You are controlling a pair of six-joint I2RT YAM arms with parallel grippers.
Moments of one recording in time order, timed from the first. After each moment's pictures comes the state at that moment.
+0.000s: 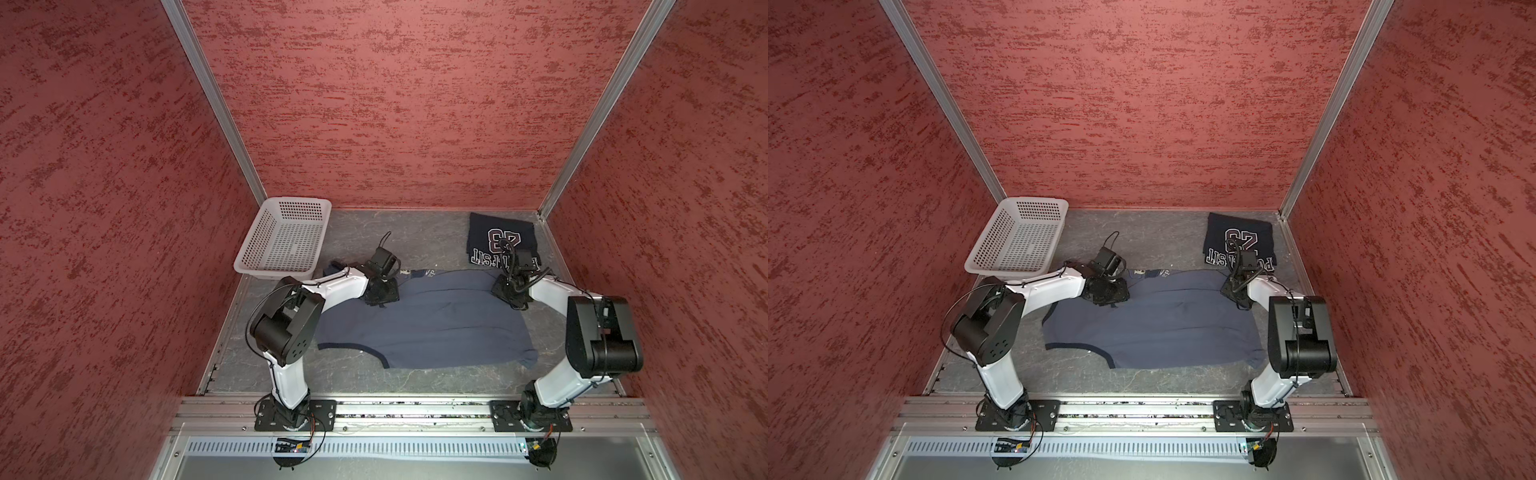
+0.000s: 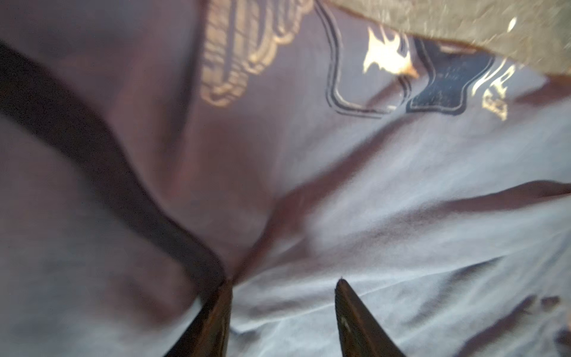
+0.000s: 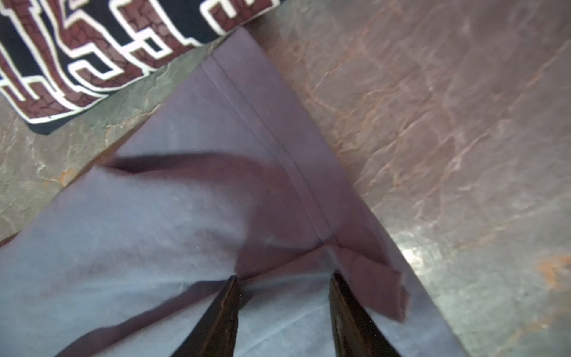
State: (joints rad) left arm -0.55 1.80 1.14 -0.49 0.11 -0.70; right arm -0.02 1.64 0.87 -0.39 0.00 0.57
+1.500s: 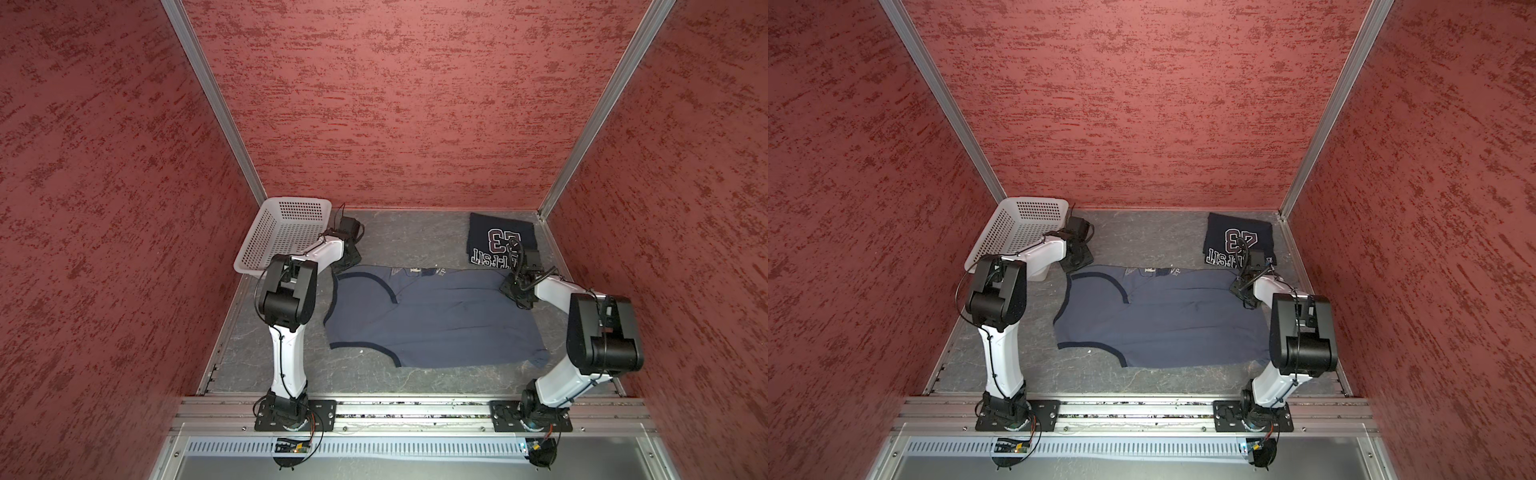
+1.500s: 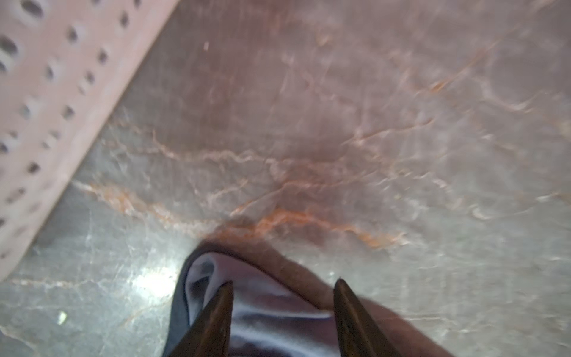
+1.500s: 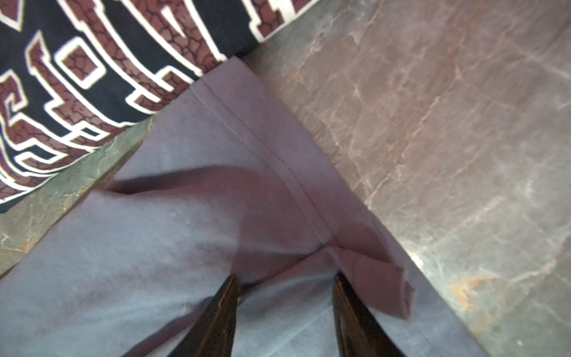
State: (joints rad) left arm -0.24 2.07 1.52 -0.63 -0.22 -0.76; right arm -0.09 1.65 0.88 -0.34 0.01 0.59
